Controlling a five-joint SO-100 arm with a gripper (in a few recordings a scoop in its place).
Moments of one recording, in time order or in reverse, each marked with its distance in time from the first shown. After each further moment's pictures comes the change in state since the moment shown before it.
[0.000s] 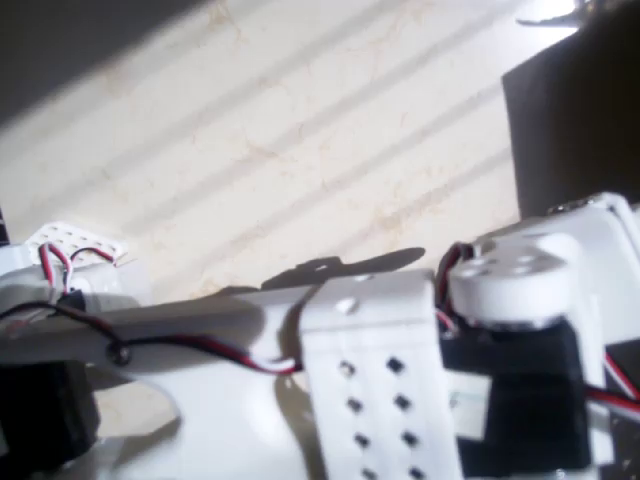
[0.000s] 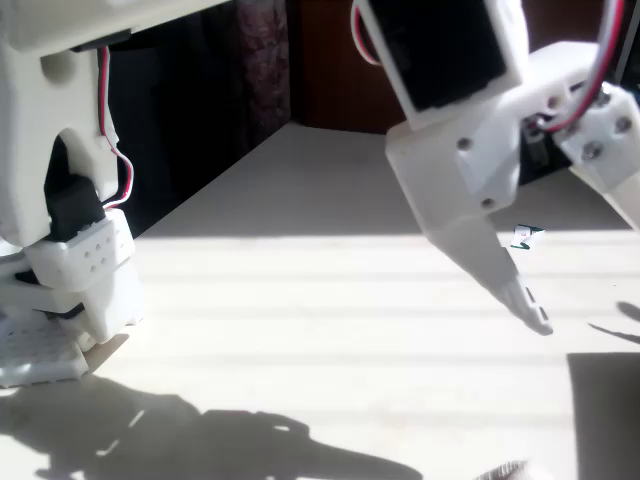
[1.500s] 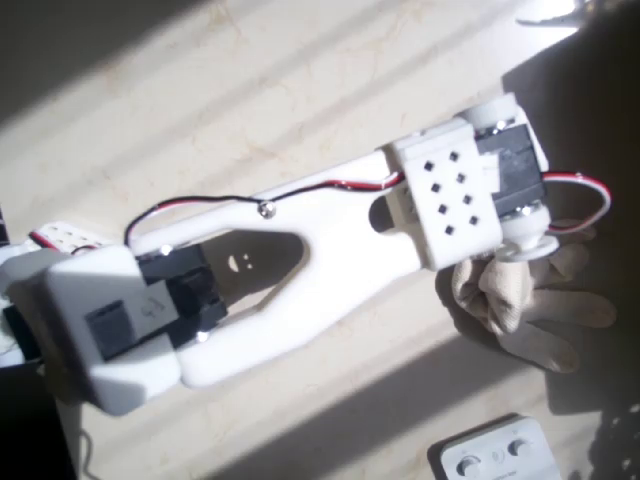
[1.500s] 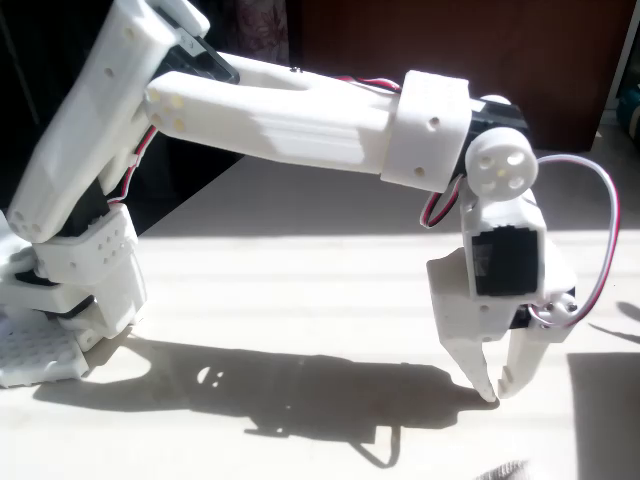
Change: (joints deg) arm -6.3 -24.6 0.0 -8.6 4.0
